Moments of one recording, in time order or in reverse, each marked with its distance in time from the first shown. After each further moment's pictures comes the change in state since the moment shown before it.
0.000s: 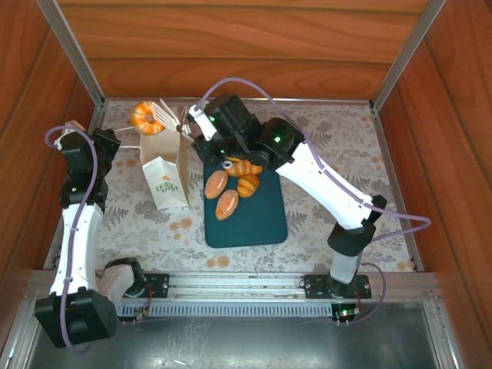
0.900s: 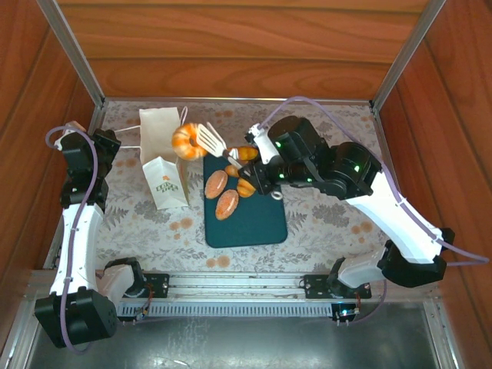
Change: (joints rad) left arm 0.000 0.000 -0.006 0.001 0.000 0.000; right arm 0.000 -0.431 -0.325 -0.125 -0.086 0.204
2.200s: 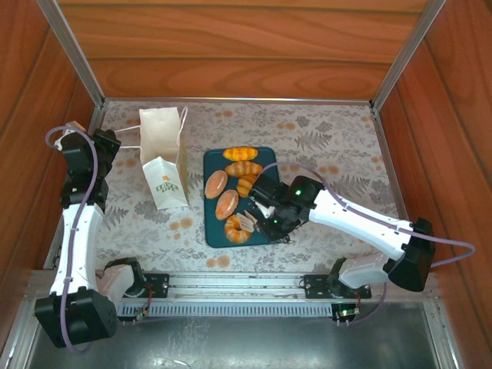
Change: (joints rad) left arm 0.000 0.000 0.000 0.000 0.000 0.000; right arm 0.001 -0.069 -0.732 -0.061 -0.075 0.079
